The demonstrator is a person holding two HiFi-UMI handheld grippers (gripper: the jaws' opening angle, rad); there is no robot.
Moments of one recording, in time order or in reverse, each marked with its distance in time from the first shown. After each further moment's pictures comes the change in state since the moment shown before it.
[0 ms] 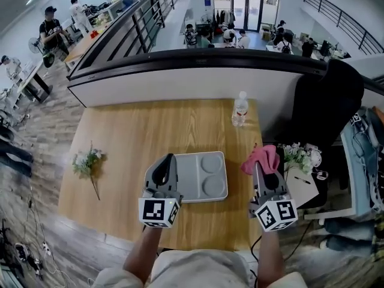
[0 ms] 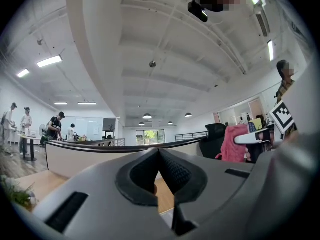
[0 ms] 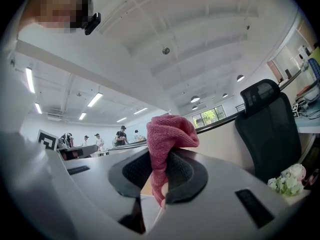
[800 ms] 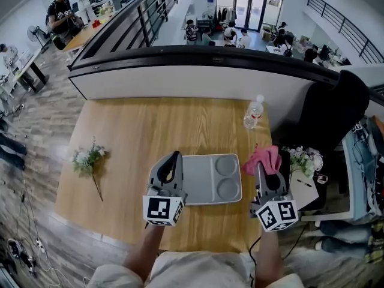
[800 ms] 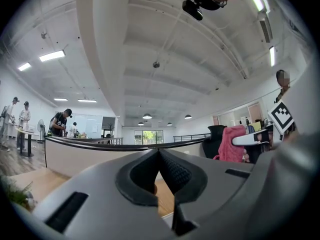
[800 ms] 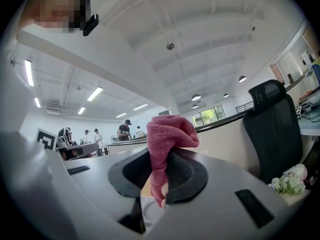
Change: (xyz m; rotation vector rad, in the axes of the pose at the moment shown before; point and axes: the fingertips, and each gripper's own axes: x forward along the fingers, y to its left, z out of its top) left arm 0.001 0.048 -0.013 -0.034 -0.008 -0.020; right arm 0.035 0.042 -0.016 -0.031 0.038 -0.019
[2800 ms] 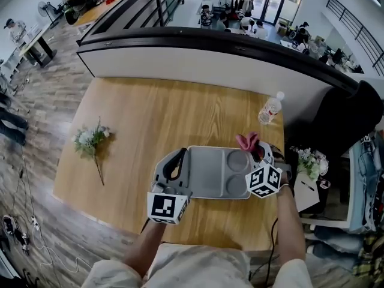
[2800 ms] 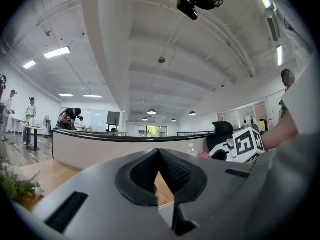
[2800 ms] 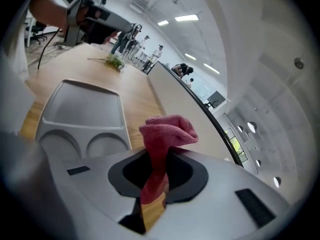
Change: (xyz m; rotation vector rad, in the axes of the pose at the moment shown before) left arm -0.017 0.018 -0.027 -0.036 0.055 0.048; right arm 0.109 -0.001 -0.125 -1.156 0.586 0.251
